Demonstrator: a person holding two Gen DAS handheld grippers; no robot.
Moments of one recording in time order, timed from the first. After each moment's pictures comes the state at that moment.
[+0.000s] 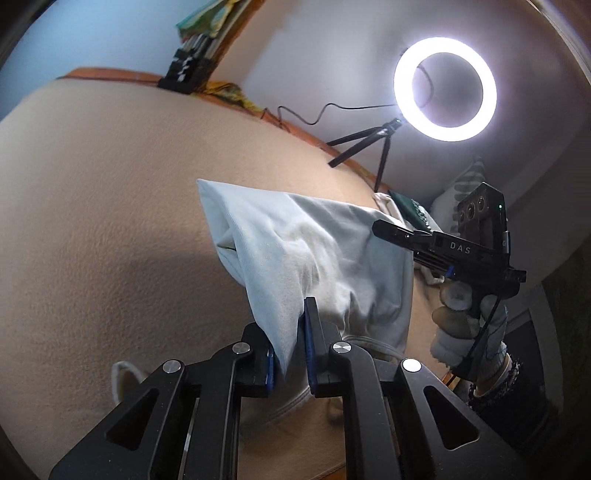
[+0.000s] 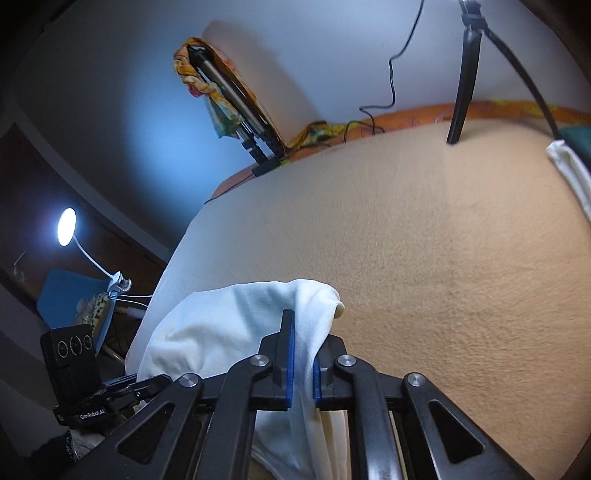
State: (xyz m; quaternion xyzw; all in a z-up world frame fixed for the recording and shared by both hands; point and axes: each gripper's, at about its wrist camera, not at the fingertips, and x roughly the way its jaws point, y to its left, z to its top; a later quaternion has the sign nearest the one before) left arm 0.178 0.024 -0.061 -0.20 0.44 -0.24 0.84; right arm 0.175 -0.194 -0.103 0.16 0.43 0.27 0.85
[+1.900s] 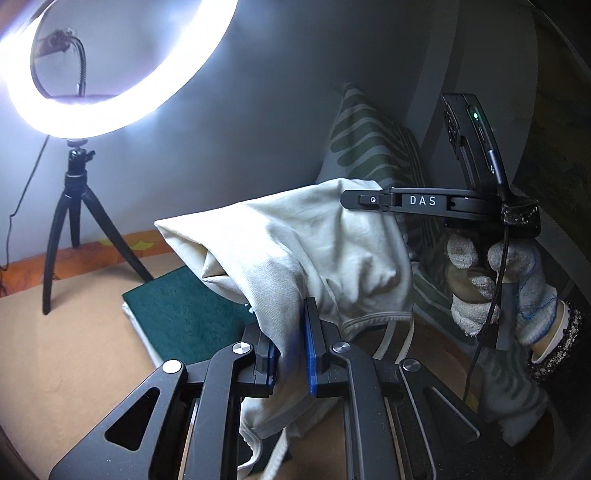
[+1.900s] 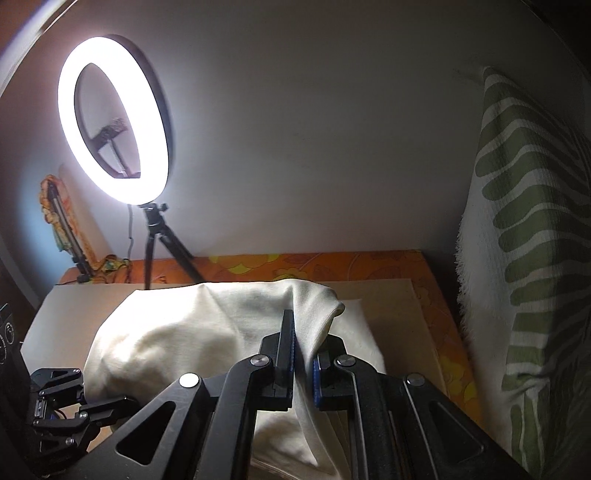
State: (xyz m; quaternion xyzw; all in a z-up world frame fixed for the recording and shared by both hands) left arm 0.282 -0.368 -0.009 -0.02 0.32 -0.42 0.85; right arm 0.207 -0.557 0.028 0.03 0.33 0.00 0.94
